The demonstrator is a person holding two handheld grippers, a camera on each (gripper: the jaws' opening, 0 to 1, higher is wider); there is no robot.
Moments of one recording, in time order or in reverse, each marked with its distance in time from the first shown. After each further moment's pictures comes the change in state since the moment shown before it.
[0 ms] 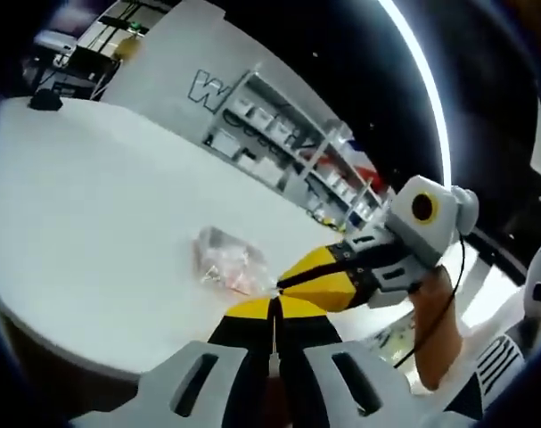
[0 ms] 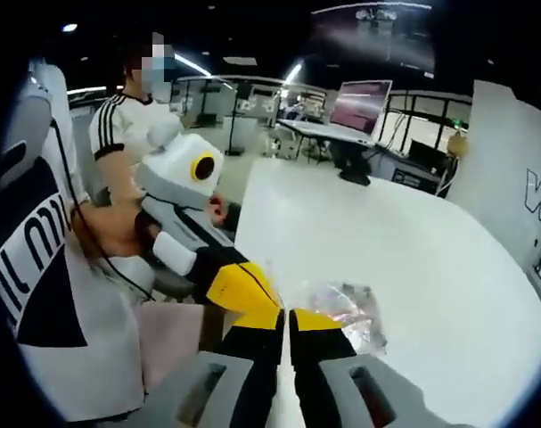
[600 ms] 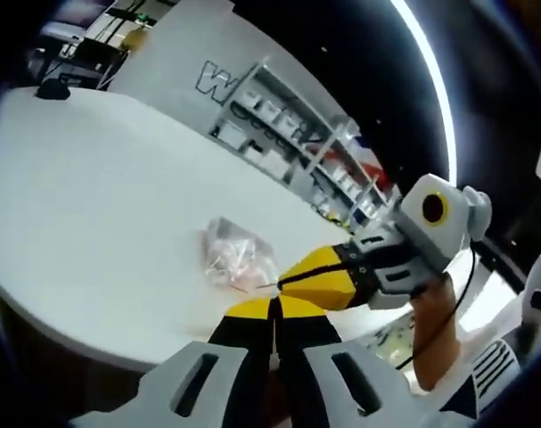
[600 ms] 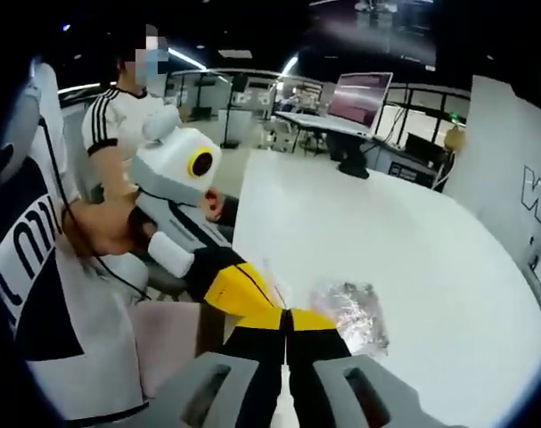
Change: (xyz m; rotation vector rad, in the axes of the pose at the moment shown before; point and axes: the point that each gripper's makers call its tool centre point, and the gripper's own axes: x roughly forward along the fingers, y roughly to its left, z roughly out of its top) left arm -0.004 0.008 -0.004 -0.040 0.034 0.023; right arm 0.008 0.002 0.002 -0.036 0.038 -0.096
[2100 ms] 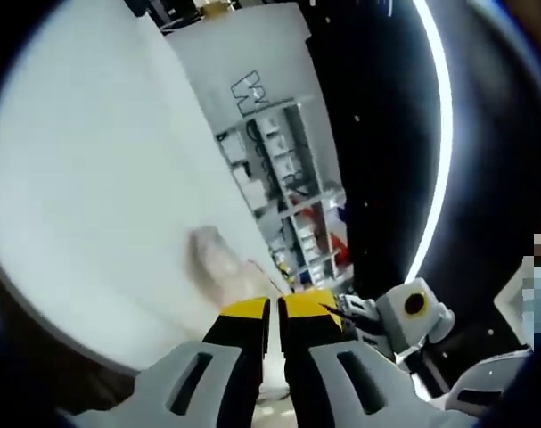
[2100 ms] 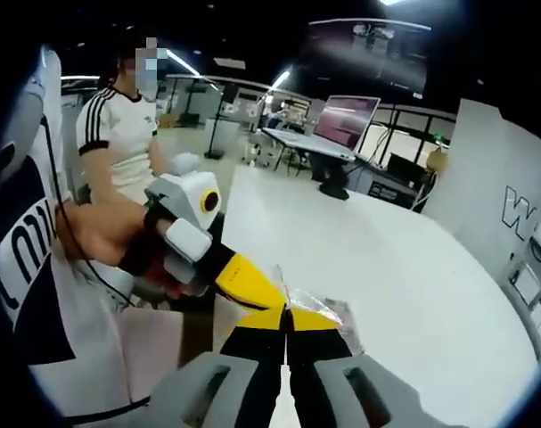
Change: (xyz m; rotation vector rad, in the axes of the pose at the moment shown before) left arm 0.002 -0.015 0.025 -0.490 -0.160 -0.208; right arm -0.016 -0.011 0.016 -0.044 -0.067 -0.088
